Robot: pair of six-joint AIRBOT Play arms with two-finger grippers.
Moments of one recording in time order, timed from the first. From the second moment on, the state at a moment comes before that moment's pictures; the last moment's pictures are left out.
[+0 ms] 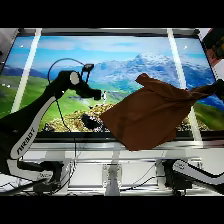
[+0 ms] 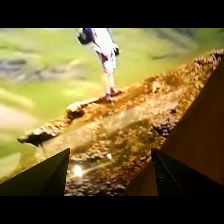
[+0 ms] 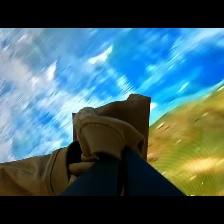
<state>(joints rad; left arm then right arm) -0.38 -1.59 1.29 1.22 -1.03 -1.48 -0.65 -1.26 1.10 -1.35 0.74 1.66</state>
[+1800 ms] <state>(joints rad) -0.16 -1.25 1.32 0.67 -0.68 -1.08 -0.65 -0.90 1.10 -1.02 0.93 1.35</state>
